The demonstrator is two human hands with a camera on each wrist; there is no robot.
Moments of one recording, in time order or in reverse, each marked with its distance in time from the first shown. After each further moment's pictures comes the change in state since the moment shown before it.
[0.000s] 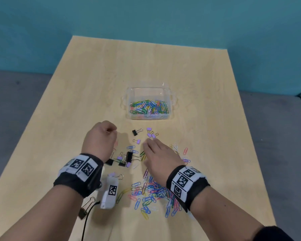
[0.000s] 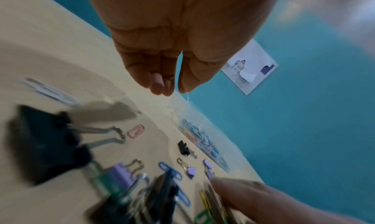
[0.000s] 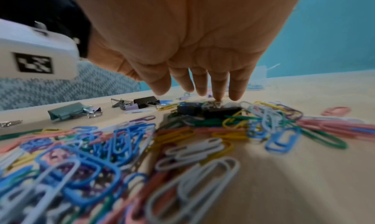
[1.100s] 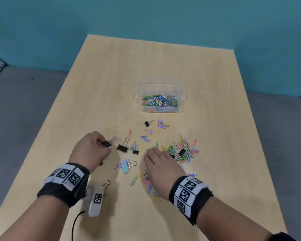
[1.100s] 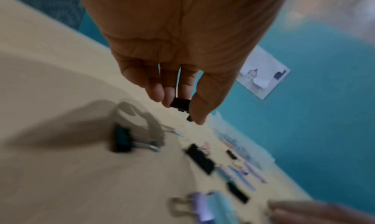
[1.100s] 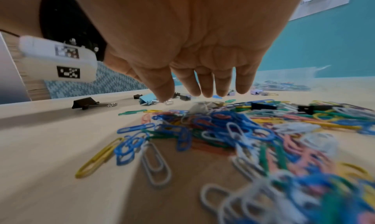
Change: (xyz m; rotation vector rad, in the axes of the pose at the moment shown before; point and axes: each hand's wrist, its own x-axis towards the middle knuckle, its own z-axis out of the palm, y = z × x) left_hand -0.052 -0.065 -0.050 0.064 -0.087 -0.099; right_hand -0.037 -0.062 0.021 -0.160 -0.018 -0.068
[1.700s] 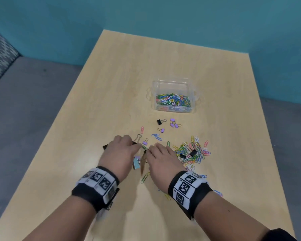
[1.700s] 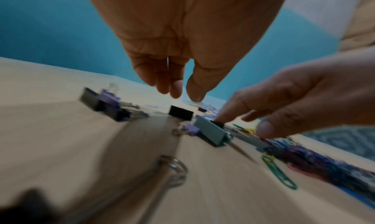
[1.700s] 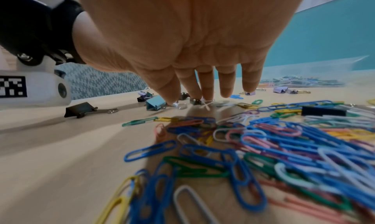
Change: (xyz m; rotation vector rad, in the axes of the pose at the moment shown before) left_hand -0.022 -0.001 0.036 0.574 -0.040 0.559; right_hand 0.029 -0.024 -0.002 -0.019 0.007 0.036
